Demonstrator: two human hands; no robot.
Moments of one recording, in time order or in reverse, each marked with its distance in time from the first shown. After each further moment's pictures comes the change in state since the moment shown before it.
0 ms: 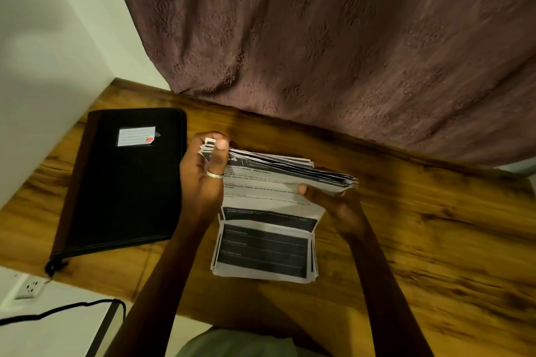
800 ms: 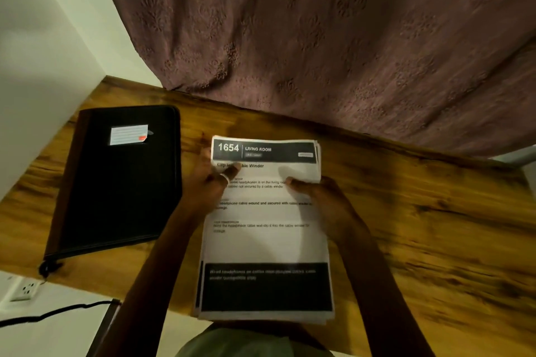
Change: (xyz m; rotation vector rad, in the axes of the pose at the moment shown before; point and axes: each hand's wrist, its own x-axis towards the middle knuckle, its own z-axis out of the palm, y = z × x) left_hand -0.002 -0.045 -0.008 0.116 -0.250 -0.560; right_hand 0.005 -0.001 0.017 0.110 0.078 0.439
